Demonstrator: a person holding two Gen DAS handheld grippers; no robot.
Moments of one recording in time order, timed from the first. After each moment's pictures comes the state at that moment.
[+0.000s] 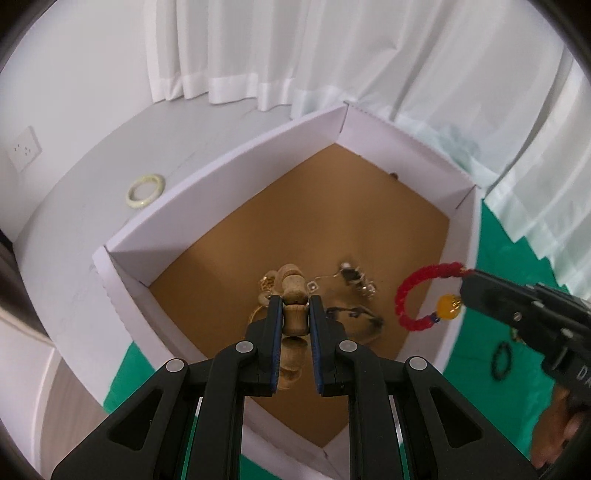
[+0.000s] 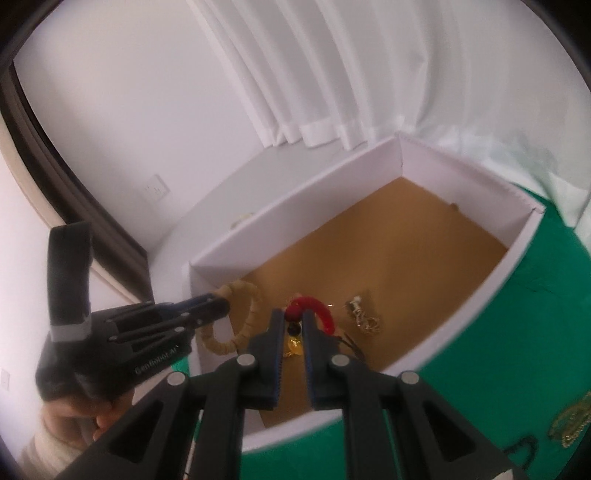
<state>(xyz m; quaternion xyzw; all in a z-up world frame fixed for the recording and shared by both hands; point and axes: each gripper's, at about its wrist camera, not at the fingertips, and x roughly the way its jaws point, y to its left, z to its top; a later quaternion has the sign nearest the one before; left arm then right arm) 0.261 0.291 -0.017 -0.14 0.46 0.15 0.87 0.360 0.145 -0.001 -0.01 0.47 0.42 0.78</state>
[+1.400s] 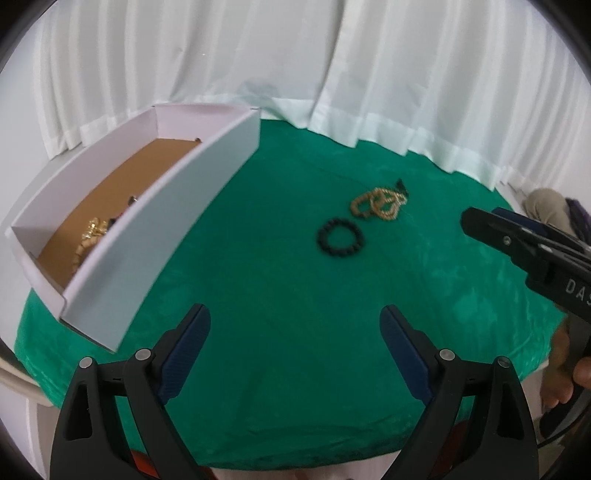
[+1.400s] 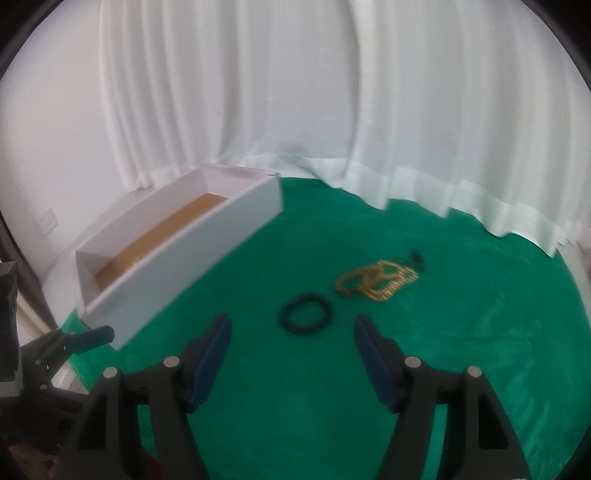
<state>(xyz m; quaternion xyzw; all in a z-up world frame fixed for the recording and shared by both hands) 0.141 0.009 -0.031 -0.04 0.42 -0.04 0.91 0.198 -0.155 0.010 -0.03 0.37 0.13 0.92</state>
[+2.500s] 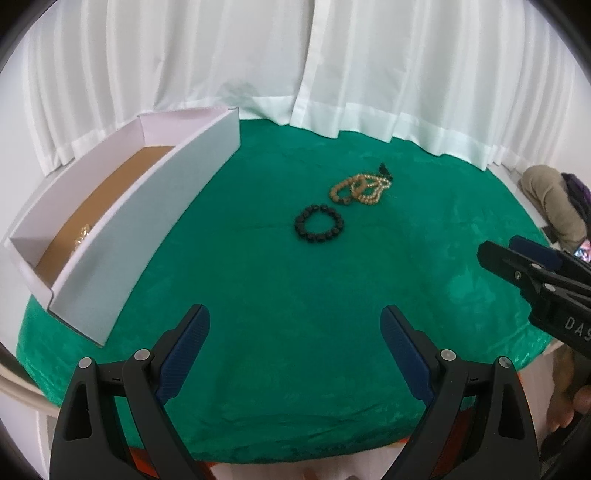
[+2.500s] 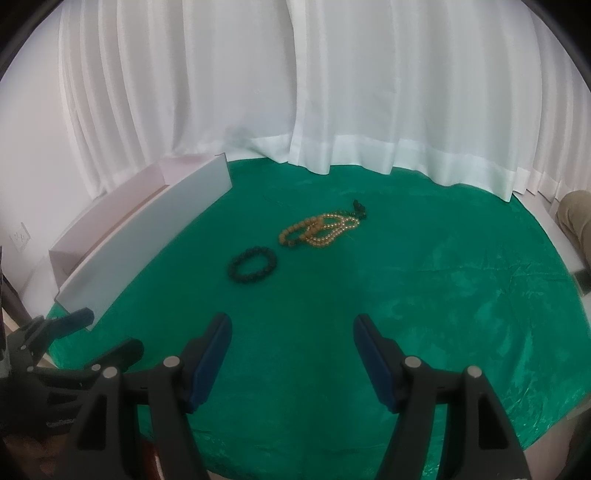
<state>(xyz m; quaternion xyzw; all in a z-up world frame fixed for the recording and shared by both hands) 0.126 -0.022 -0.036 -0.01 0.41 -0.05 0.91 0.155 -0.200 -0.013 0.00 0.39 0.07 0.92</state>
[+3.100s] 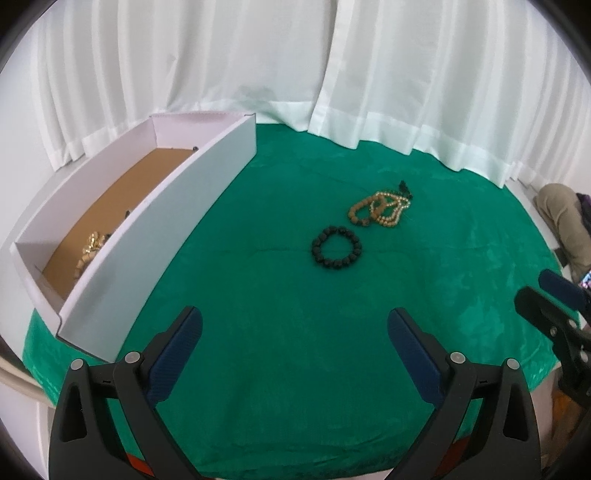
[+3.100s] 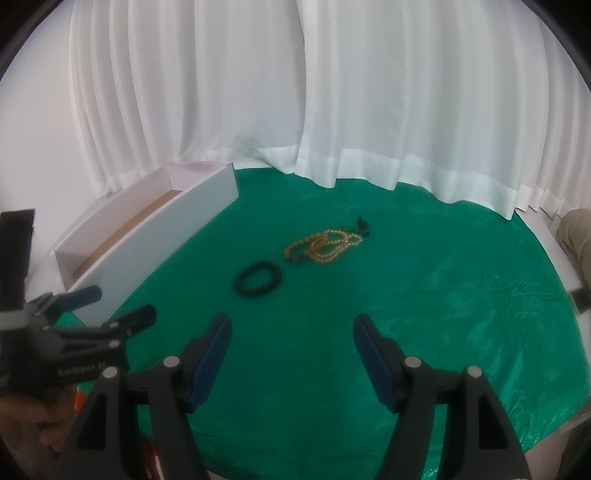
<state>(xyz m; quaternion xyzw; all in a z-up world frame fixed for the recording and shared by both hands) 0.162 -0.017 -0.027 -0.02 0.42 -0.02 0.91 0.157 -0.200 0.005 -0.01 0.38 0.08 0.92</state>
